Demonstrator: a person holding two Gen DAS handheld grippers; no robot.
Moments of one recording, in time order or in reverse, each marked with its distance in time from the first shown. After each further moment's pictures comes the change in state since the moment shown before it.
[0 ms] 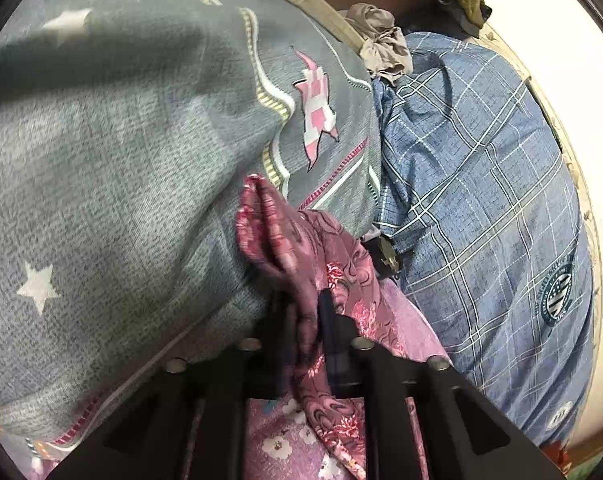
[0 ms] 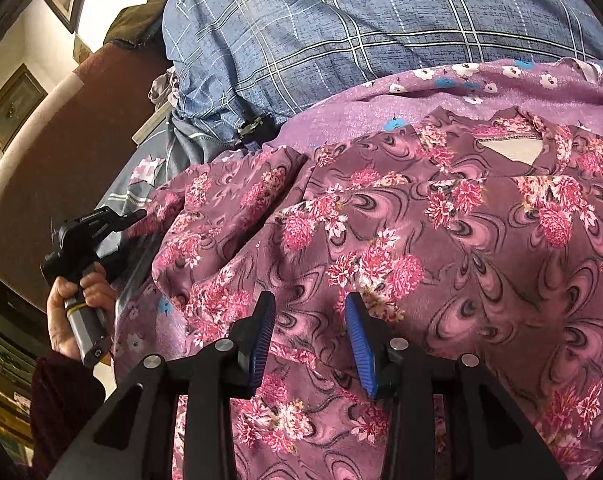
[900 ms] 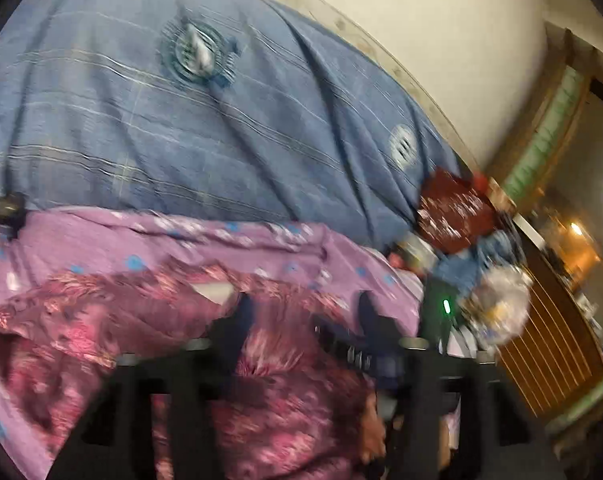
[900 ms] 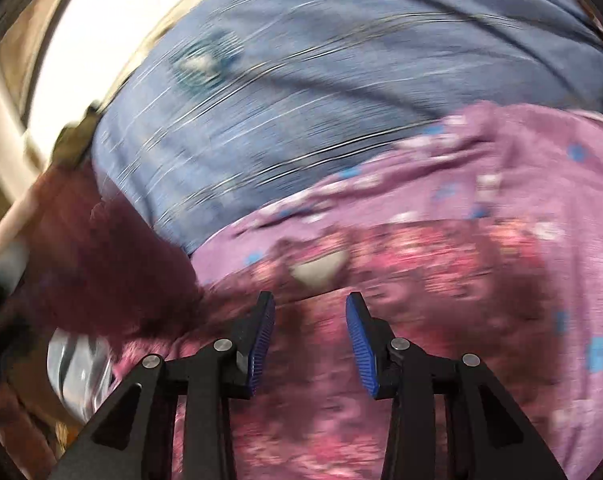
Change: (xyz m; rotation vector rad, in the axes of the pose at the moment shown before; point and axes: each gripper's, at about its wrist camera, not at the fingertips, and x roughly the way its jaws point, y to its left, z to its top) left arm -0.117 -0.266 -0.258 0.852 0.437 -0.617; right arm -0.132 -0.117 0.015 0.294 -0.354 -0.206
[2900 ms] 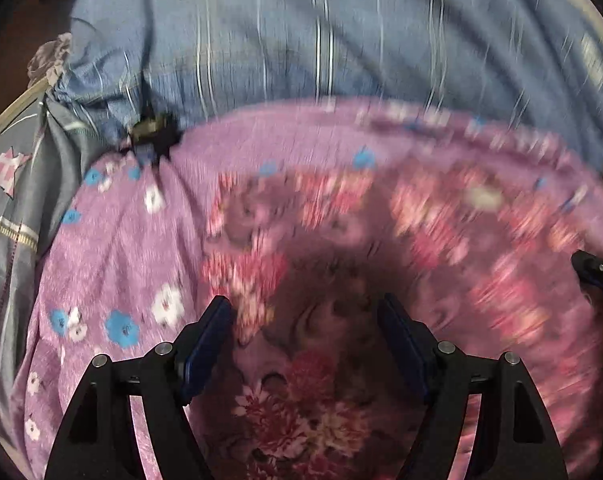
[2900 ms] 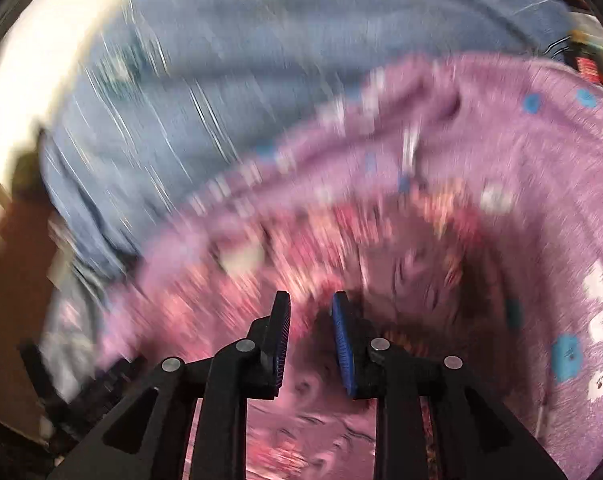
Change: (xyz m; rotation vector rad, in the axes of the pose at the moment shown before) left arm 0.069 0.143 -0.054 0.032 0.246 0.765; right arm 0.053 -0.019 -0.009 0.006 0.245 -0.183
